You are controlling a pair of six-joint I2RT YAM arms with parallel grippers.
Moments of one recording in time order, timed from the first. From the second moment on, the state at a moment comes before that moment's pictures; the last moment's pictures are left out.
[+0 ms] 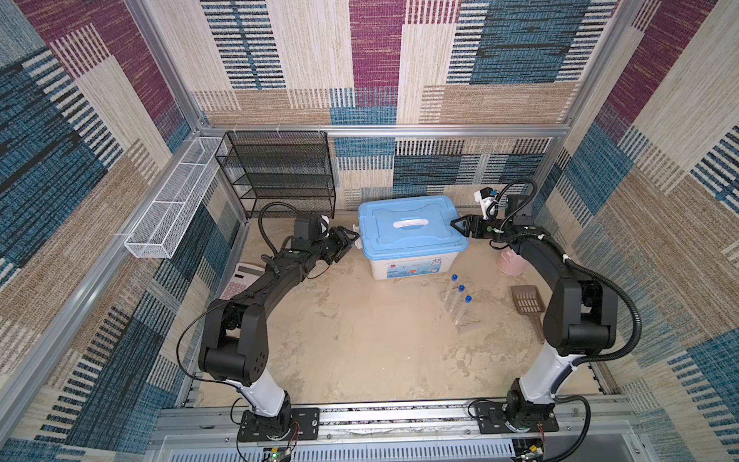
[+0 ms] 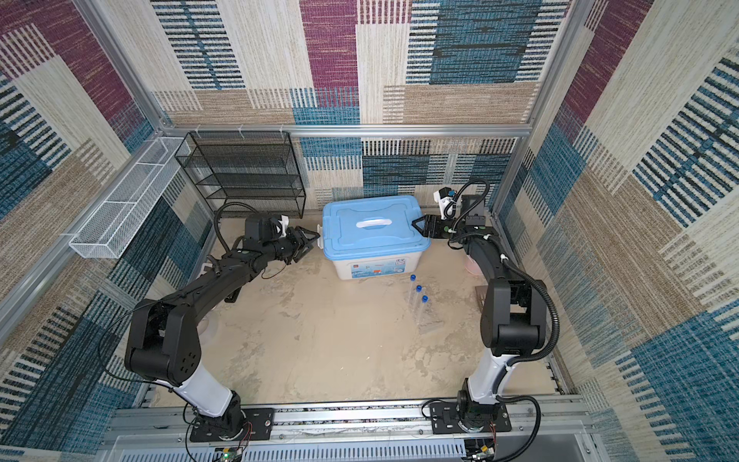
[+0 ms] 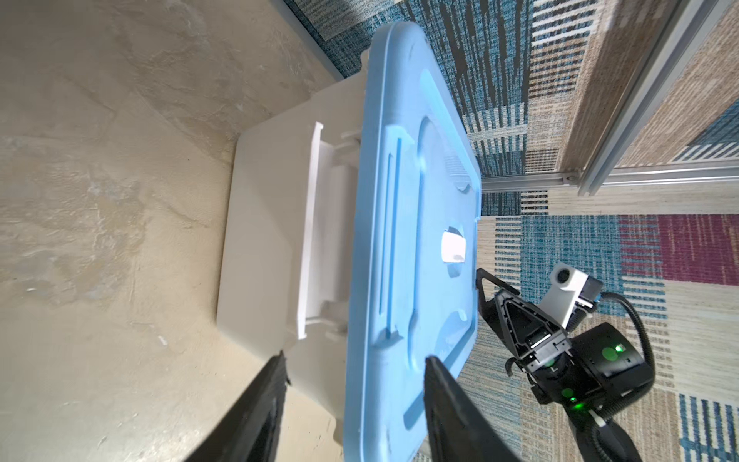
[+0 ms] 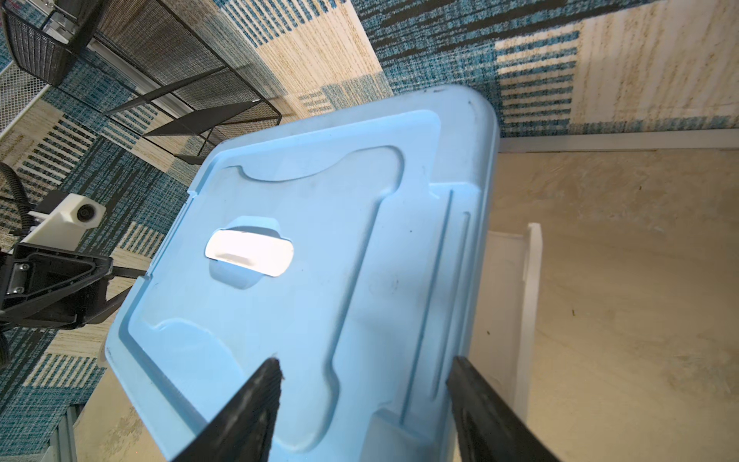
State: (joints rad) left arm -0.22 1.66 1.20 -0.09 0.52 -0.97; right arm -0.05 1.78 1.42 -0.27 -0.72 0.13
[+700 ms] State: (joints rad) left arm -0.13 1.86 1.41 -0.21 0.66 -0.78; right arm 0.05 1.80 1.45 -0.30 -0.72 0.12
